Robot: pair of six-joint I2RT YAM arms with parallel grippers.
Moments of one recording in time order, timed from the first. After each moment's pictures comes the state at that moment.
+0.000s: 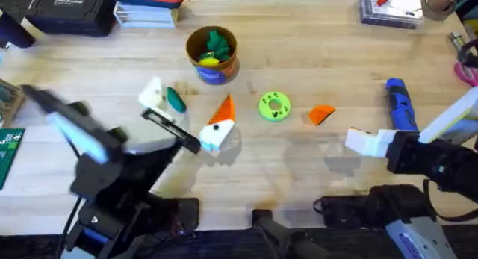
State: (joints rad) left arm -0.39 0.00 0.01 0.03 0.19 -0.07; right arm 0.00 0.37 0.66 -1.19 -0.06 0.13
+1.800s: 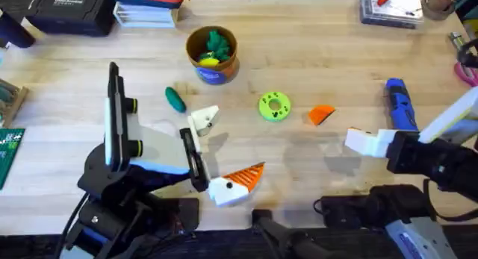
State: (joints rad) left arm -0.43 0.01 0.01 -0.06 0.82 -0.11; right arm 0.00 0.37 0.66 -1.19 -0.06 0.13
